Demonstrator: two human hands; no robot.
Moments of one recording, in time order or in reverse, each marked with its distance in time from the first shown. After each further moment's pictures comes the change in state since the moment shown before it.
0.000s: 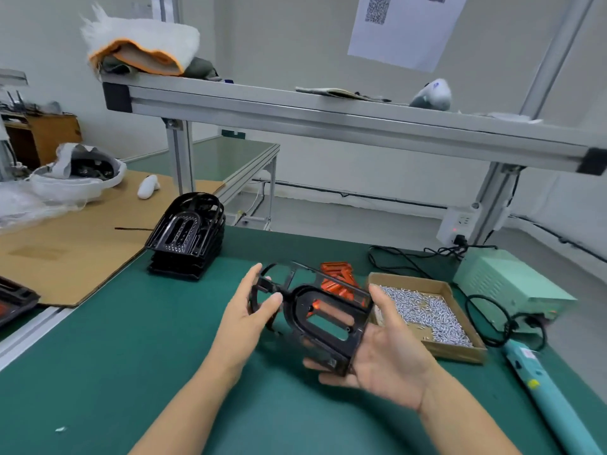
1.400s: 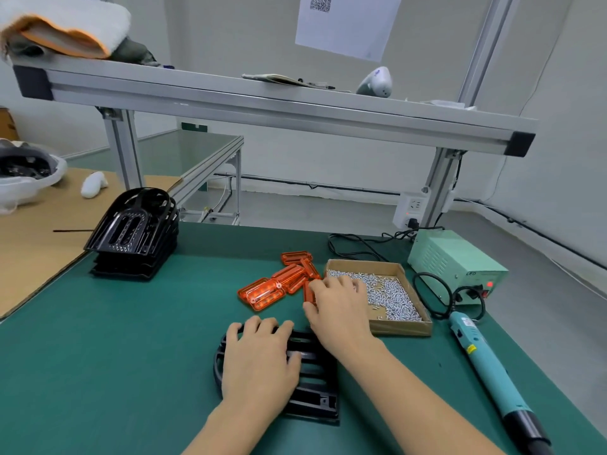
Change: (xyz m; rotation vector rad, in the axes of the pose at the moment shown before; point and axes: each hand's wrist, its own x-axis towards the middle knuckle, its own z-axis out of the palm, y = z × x) left_hand -0.052 -0.003 0.076 1.366 -0.179 0.212; right_hand 0.022 -0.005 -0.014 -1.947 0.934 -0.325
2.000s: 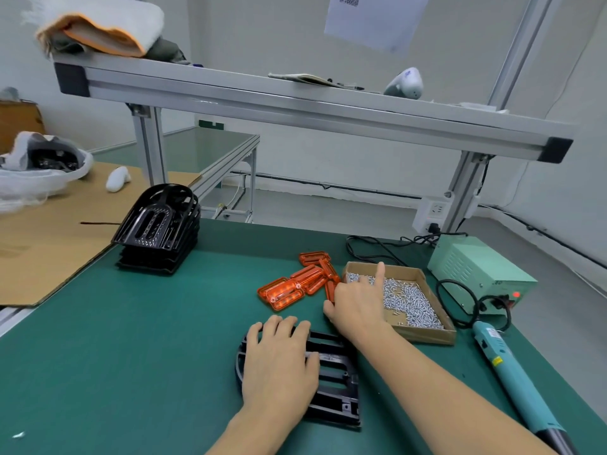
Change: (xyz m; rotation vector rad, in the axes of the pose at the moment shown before) left_hand -0.008 -0.003 -0.001 -0.132 0.052 -0.005; right_hand 0.034 0.003 0.017 -0.312 -0.178 0.075
